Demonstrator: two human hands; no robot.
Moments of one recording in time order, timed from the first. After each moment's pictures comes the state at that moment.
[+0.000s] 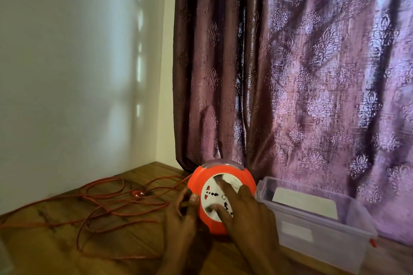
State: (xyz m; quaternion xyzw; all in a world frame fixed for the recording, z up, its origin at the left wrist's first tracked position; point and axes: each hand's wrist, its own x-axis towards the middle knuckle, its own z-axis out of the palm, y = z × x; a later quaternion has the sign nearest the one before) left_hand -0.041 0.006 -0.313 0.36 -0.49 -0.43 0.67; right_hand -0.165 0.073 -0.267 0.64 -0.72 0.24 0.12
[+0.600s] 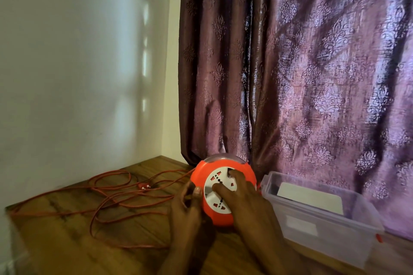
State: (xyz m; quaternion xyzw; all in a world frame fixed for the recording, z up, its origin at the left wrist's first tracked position) left_hand -0.043 0.012 -0.308 0.37 -0.45 -0.46 0.67; right_hand -0.163 0.074 -0.263 0.72 -0.67 0.17 0.12
